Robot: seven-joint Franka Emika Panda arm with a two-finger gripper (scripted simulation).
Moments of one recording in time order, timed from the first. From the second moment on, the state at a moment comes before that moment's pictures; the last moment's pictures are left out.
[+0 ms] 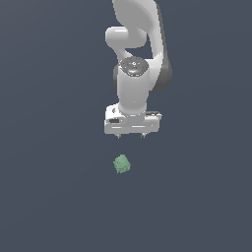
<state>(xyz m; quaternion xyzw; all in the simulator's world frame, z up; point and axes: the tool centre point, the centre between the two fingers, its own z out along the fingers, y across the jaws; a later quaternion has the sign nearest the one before) 0.010 0.021 0.173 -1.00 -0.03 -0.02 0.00</state>
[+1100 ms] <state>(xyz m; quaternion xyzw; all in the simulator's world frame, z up) 0.014 0.024 0.169 -1.00 -0.05 -0.02 -0.01</state>
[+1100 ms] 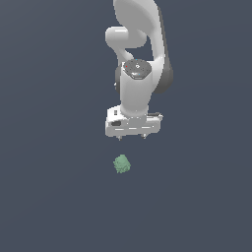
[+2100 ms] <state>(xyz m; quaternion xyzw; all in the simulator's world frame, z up) 0.067 -0.013 0.109 -0.97 -0.22 0.00 0.00</state>
